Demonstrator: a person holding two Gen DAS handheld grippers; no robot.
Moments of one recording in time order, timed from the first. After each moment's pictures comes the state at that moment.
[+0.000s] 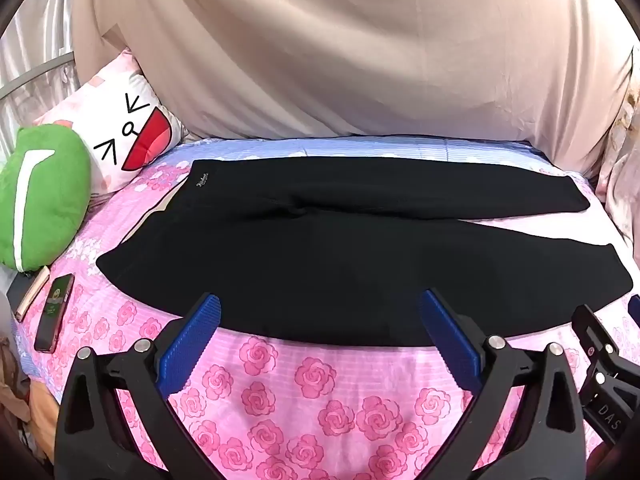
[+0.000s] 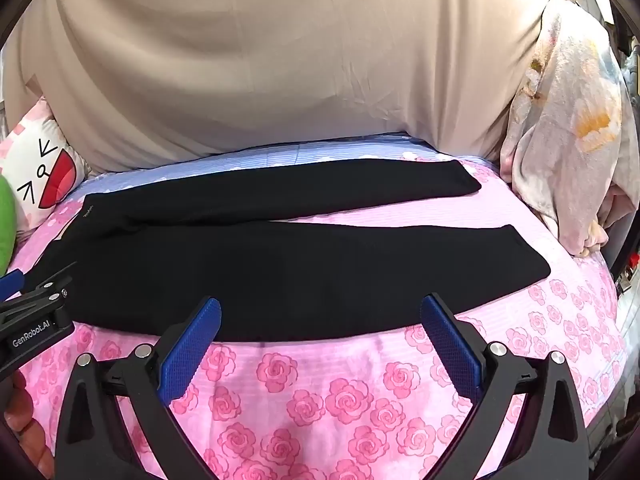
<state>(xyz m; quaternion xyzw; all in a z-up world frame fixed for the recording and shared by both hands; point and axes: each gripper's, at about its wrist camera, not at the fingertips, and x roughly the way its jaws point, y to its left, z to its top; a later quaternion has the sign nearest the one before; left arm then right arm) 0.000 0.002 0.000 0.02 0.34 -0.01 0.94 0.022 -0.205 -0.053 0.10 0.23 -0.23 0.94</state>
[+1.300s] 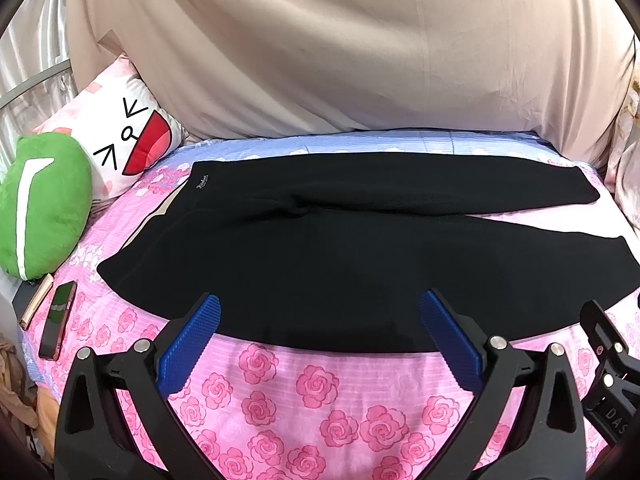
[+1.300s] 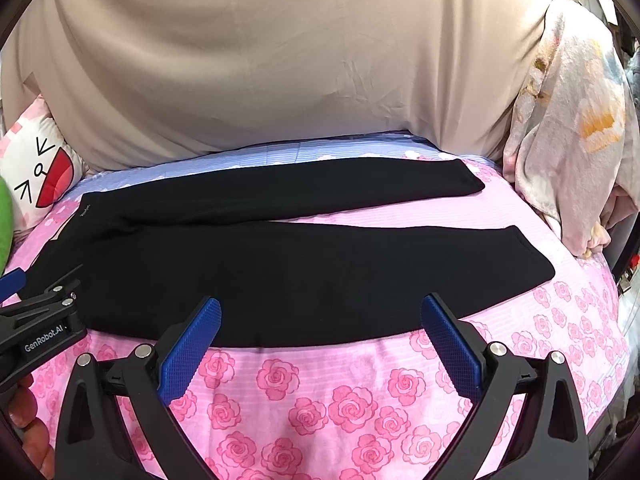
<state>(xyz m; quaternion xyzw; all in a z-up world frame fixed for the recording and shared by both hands) 0.010 -0.007 -0.009 0.06 0.34 0.00 0.94 0.032 -0.206 -0.056 0.10 0.24 -0.23 0.94</state>
